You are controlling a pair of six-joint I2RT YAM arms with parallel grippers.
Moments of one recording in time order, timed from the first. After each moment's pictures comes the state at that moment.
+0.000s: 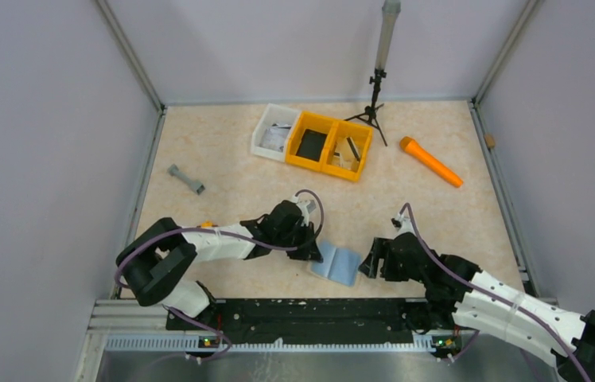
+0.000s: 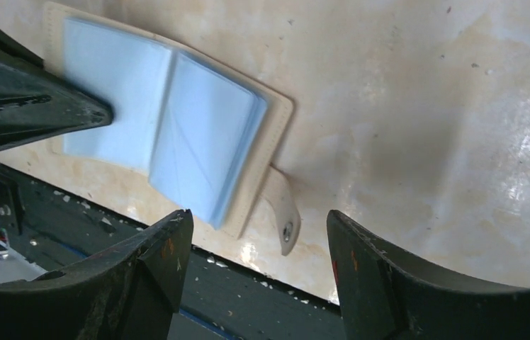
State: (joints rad) left arm -0.87 1.49 0.61 0.08 0.34 -0.78; right arm 0.92 0.56 0.31 -0.55 0.13 0.92
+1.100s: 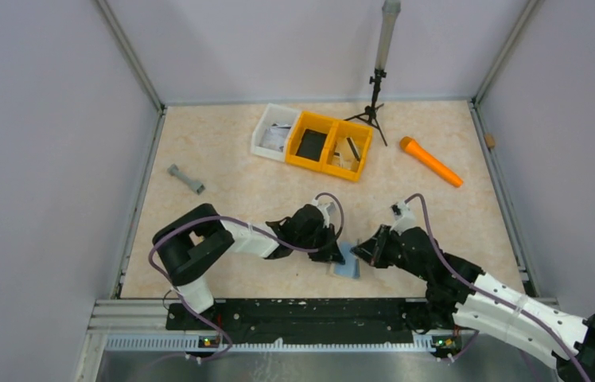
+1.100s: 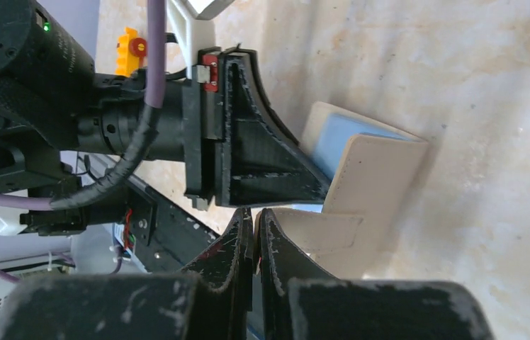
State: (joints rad) left arm -0.96 1.71 0.70 0.27 0.34 -0.91; right arm 0.92 0.51 0.31 -0.28 0.10 0.94
